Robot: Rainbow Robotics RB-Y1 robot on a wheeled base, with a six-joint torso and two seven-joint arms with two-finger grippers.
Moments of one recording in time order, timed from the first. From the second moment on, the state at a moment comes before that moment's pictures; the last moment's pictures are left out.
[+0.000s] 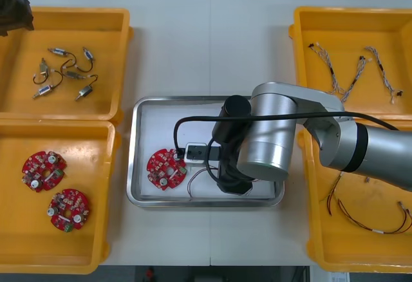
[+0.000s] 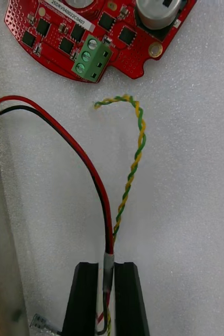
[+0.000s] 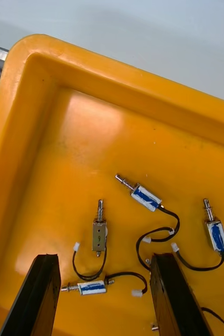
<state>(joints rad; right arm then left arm) -0.92 -0.62 1.07 -1.86 -0.81 1.41 1.69 -1.07 0.93 -0.35 -0.97 0.78 1.29 -1.11</state>
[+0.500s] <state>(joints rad) -0.92 -0.62 1.03 -1.88 -0.82 1.47 1.69 -1.07 0.87 -0.48 -0.78 0.77 1.04 -1.11</state>
